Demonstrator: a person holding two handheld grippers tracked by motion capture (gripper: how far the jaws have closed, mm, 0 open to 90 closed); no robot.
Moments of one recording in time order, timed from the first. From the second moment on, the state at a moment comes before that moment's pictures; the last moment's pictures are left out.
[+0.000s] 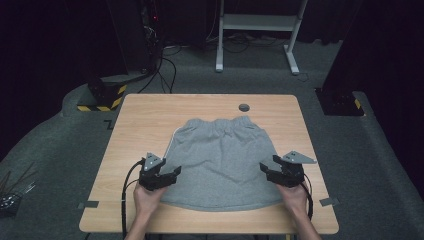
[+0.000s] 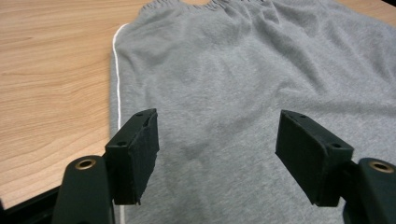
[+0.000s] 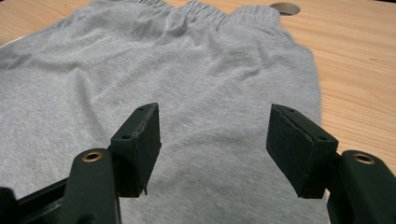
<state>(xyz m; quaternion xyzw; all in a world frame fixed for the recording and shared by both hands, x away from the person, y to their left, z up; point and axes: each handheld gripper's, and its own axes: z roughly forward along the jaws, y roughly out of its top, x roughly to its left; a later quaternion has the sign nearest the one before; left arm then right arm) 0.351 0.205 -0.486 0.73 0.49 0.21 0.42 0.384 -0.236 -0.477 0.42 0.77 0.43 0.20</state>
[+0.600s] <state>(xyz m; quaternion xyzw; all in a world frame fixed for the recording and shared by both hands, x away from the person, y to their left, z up) 0.347 0.225 -0.485 0.72 0.50 0.22 0.43 0.381 -0.257 -0.475 0.45 0.75 0.44 0.21</state>
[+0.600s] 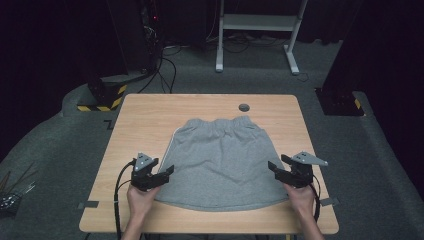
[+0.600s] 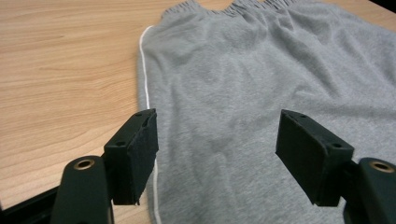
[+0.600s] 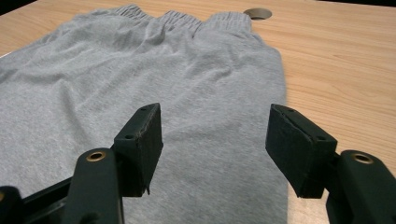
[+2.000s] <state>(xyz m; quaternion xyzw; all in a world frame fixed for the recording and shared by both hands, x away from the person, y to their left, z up) 0.343 0.275 -0.515 0.69 0.58 0.25 0.37 0.374 -0.312 -0.513 0.54 0.72 0.36 0.24</state>
